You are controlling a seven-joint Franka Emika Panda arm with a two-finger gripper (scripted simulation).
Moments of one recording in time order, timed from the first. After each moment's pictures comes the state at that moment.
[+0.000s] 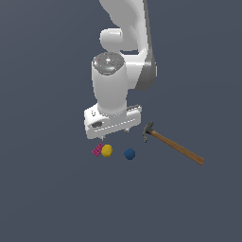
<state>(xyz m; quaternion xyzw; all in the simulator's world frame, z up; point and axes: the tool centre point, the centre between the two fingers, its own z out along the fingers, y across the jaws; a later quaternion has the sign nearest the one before) 0.040 -0.024 0.192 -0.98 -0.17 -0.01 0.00</state>
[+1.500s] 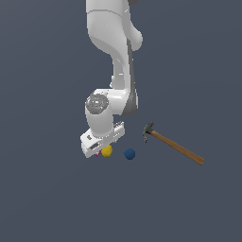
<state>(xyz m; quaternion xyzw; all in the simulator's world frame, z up) 0.034 -0.071 0.069 -0.95 -0.32 0.00 0.00</state>
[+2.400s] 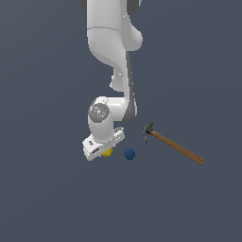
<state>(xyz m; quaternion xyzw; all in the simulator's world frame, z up) 0.034 -0.072 0.029 -0.95 -0.32 0.00 0.00</state>
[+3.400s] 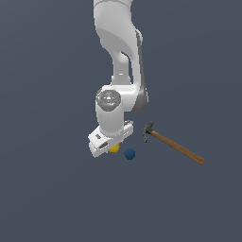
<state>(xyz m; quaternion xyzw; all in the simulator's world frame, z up) 0.042 -0.034 0.092 -0.95 -0.32 0.00 0.00</state>
